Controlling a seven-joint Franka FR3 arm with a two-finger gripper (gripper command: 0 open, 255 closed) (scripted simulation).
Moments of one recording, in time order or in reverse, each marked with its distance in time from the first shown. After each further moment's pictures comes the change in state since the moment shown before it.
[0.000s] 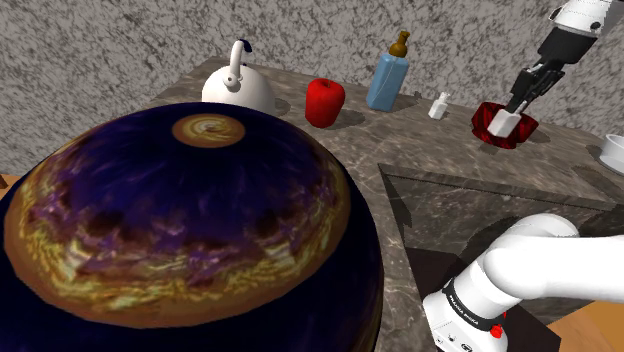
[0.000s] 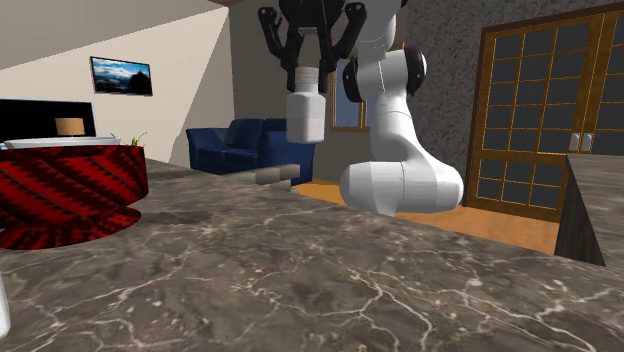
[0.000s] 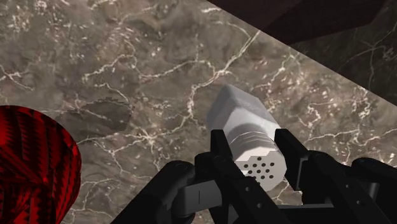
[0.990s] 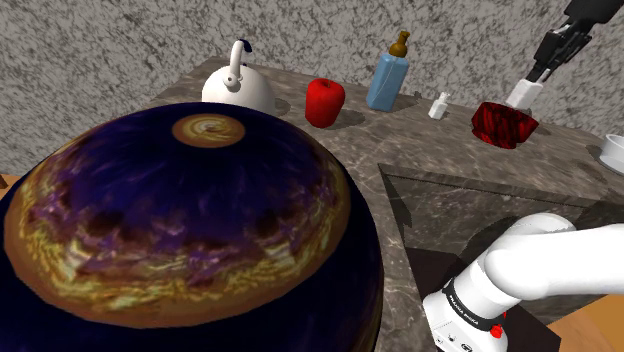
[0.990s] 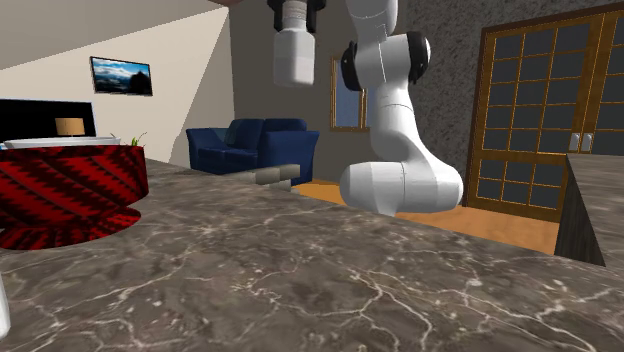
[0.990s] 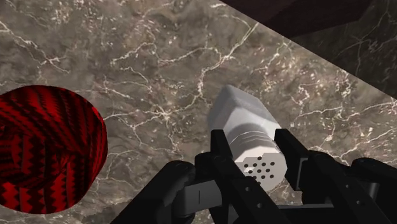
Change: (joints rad) arm 0.021 0.149 -0.015 0.295 0.011 -0.140 -0.053
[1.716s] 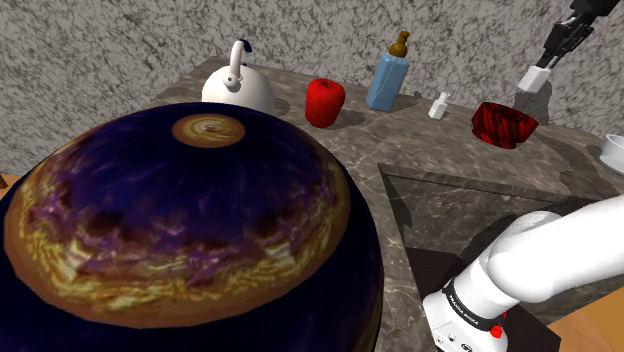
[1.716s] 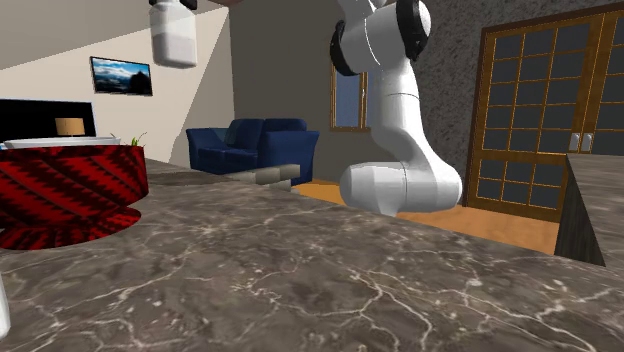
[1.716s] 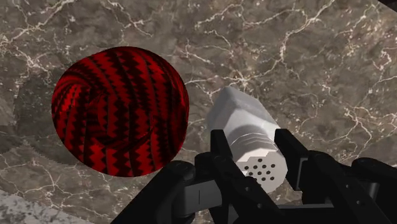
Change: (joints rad) arm 0.066 0.321 -0.325 0.343 -0.014 0.038 -0.292
